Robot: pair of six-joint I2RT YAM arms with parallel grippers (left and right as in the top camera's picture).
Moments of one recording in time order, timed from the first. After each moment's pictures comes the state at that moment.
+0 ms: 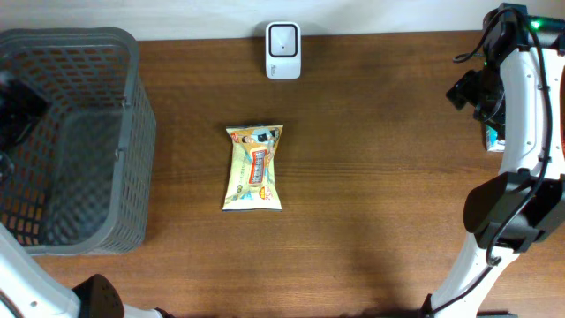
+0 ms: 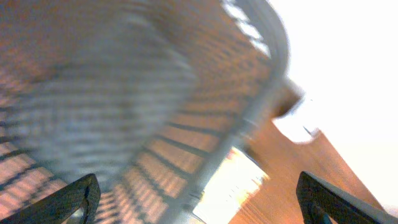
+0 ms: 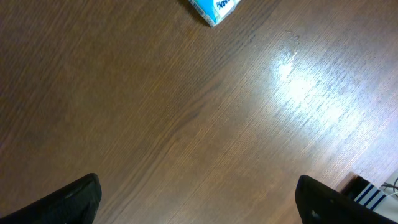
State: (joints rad) left arm 0.53 1.68 2.41 -1.69 0.32 -0.38; right arm -0.20 2.12 2.23 -1.64 0.24 0.72
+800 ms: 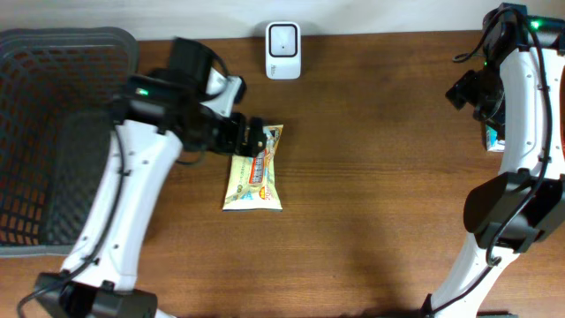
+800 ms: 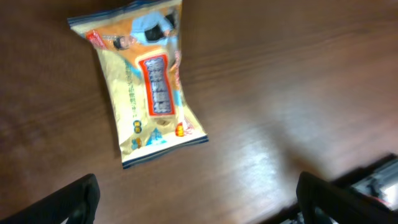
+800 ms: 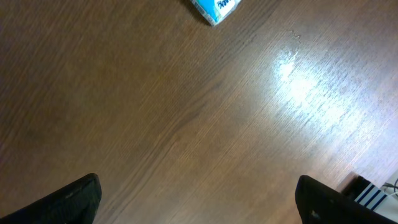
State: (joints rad) left arm -0.30 1.68 1.79 -1.34 0.28 -0.12; right arm -0.20 2.12 2.23 -1.64 0.23 0.72
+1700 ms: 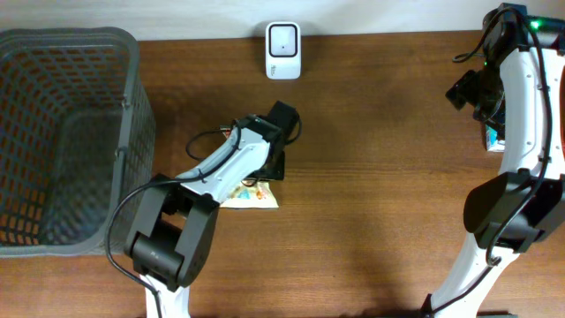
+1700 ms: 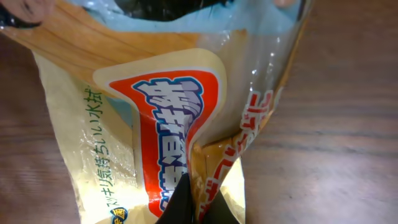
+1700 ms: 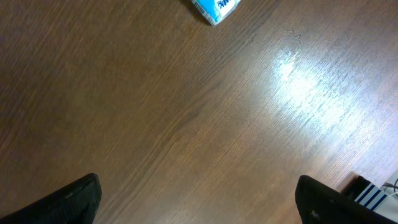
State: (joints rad) left arm -0.53 2.04 1.47 -0.94 -0.15 -0.44; right arm -0.20 2.12 2.23 -1.64 0.23 0.72
